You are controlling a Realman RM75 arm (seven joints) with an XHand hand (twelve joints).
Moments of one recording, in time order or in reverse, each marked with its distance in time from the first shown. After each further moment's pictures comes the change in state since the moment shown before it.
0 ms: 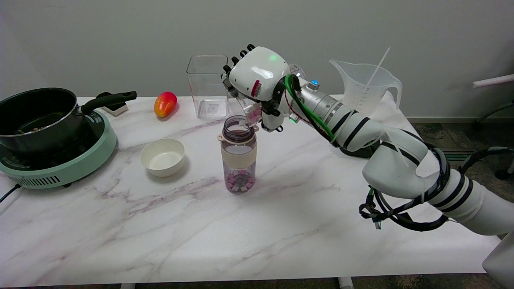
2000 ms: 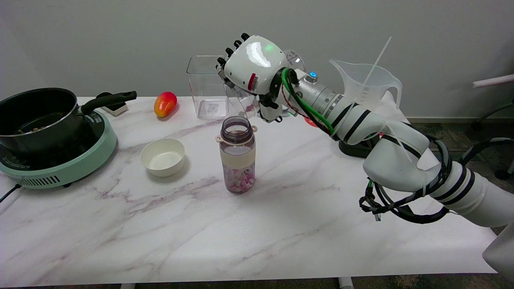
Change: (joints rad) arm 0.055 0.023 -0.033 0.006 0.013 0.025 -0.068
